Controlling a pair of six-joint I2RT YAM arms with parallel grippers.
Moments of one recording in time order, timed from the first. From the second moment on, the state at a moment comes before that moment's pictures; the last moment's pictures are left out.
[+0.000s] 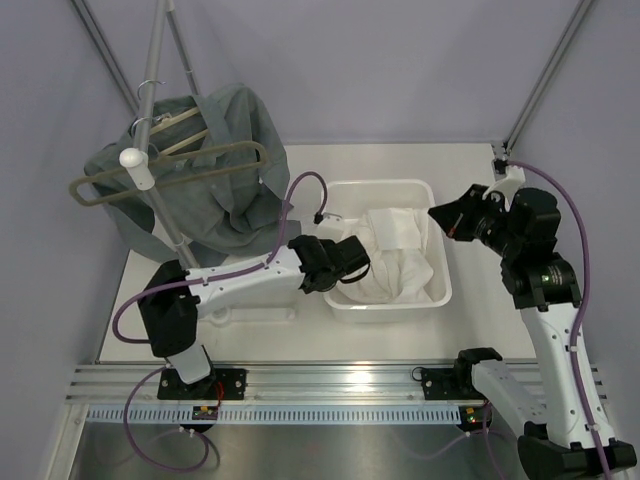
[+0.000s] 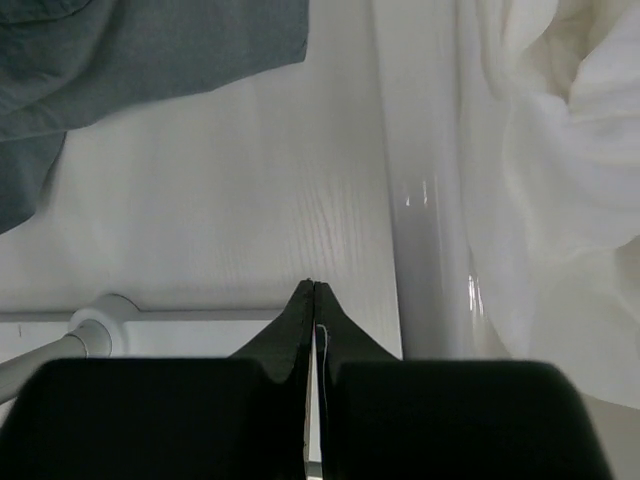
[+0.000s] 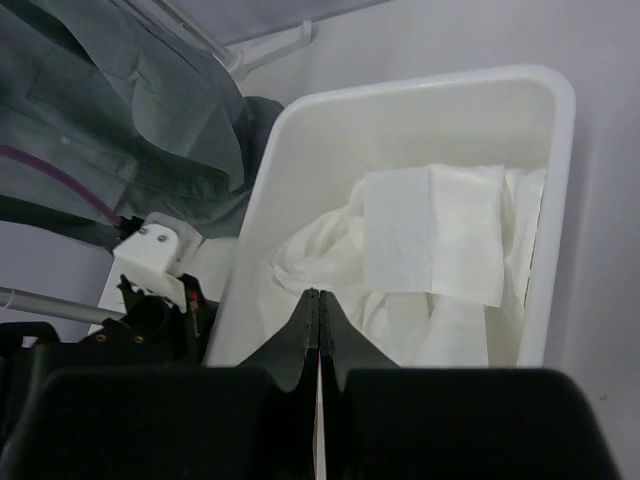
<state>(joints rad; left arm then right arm) -1.09 1.67 1.34 -1.01 -0.68 -0.82 0.11 0.82 1.08 -0.57 -0.39 0.45</state>
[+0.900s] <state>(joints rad) -1.20 1.51 1.53 -1.09 -0.76 -0.78 0.12 1.10 1.50 -0.56 -0.43 0.47</state>
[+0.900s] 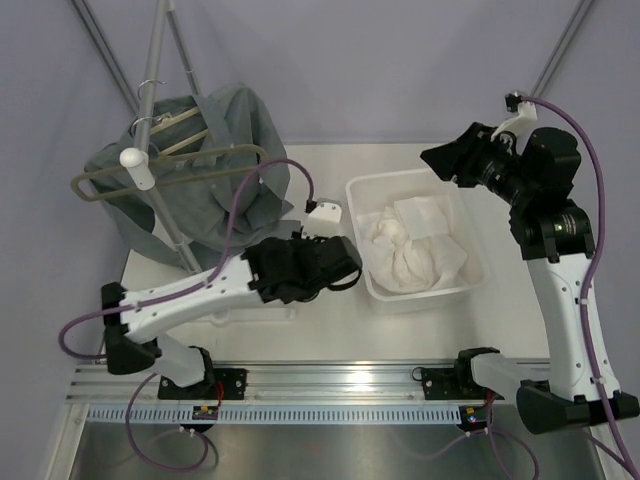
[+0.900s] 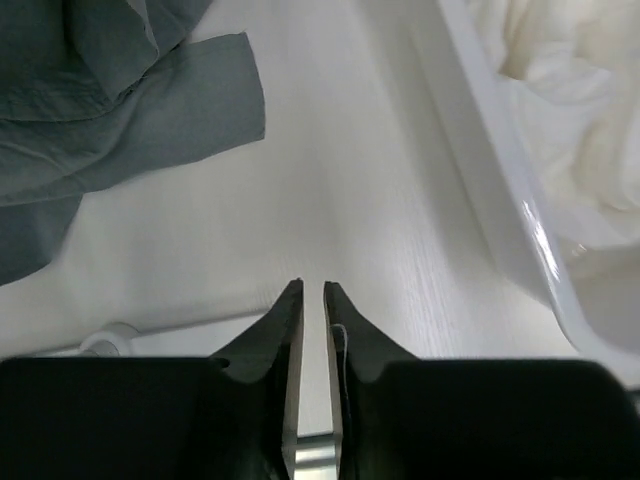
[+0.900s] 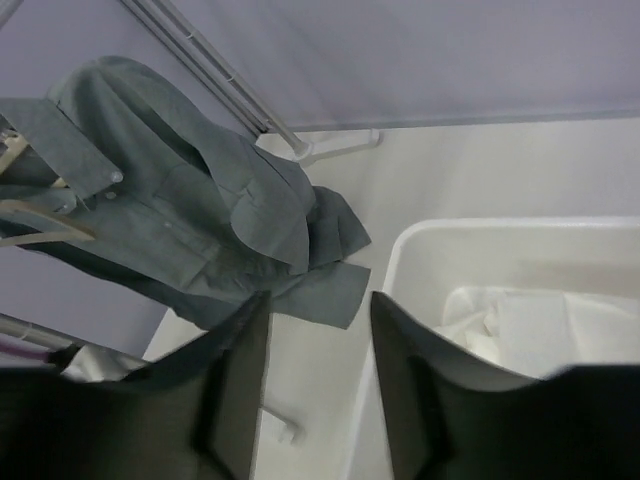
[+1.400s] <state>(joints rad) -1.50 0.96 1.08 -1.05 -0.57 -0.93 0.35 1.89 2.38 -0.53 -0.66 0.36</state>
